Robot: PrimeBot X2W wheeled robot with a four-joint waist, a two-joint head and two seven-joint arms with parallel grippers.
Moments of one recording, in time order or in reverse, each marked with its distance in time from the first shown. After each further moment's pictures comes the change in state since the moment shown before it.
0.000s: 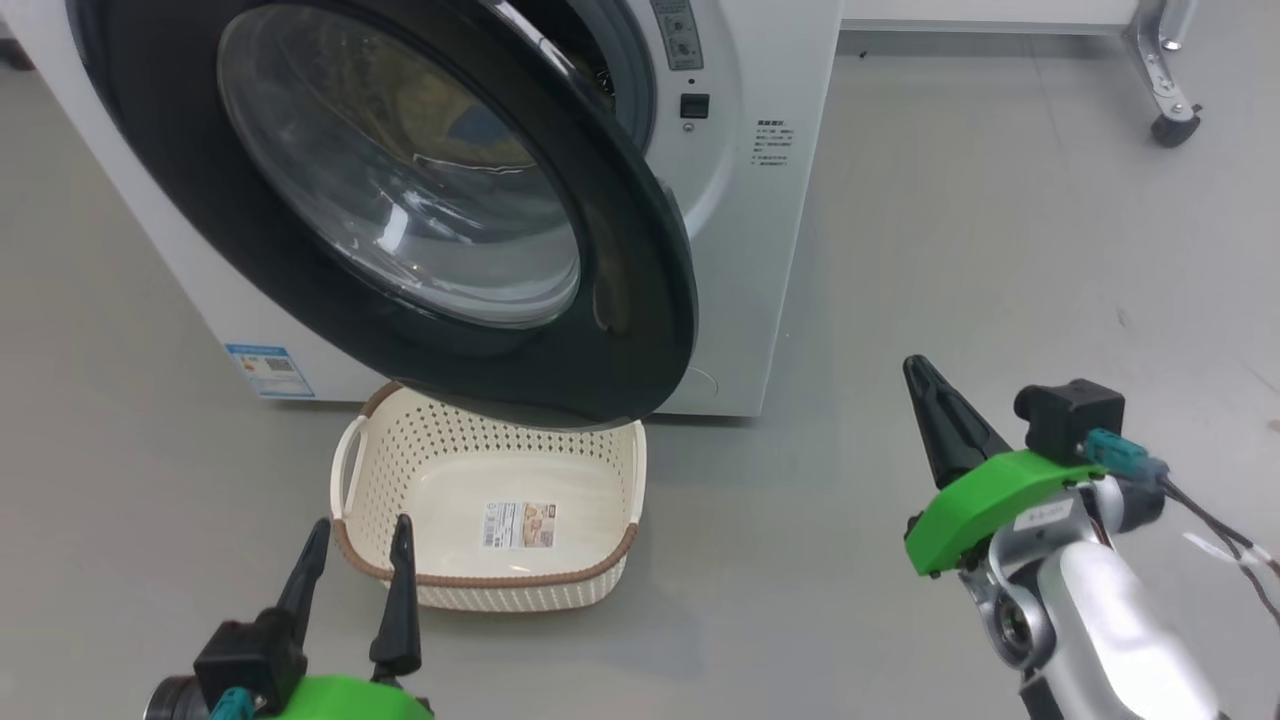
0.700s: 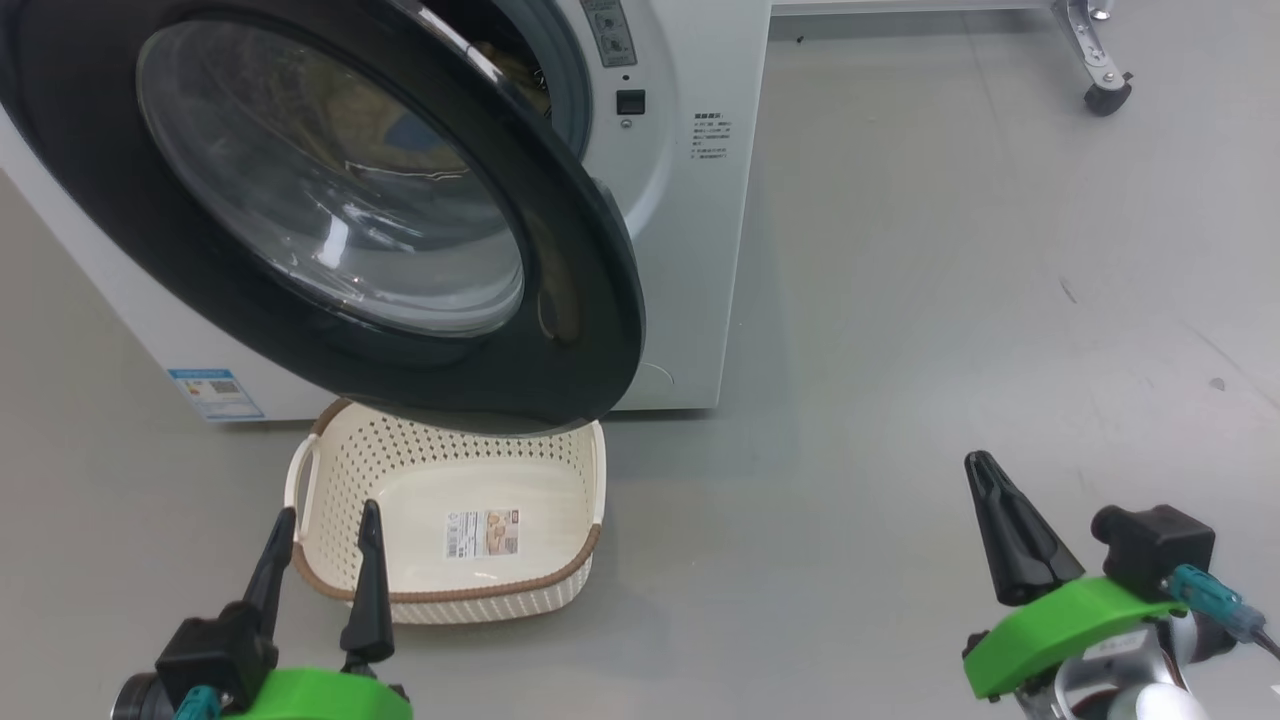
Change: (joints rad) left arm 0.010 0.007 0.048 -0.031 0.000 0.010 -0.001; right arm 0.289 0.001 -0.090 -0.293 -0.006 0.000 0.023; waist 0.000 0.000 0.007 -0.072
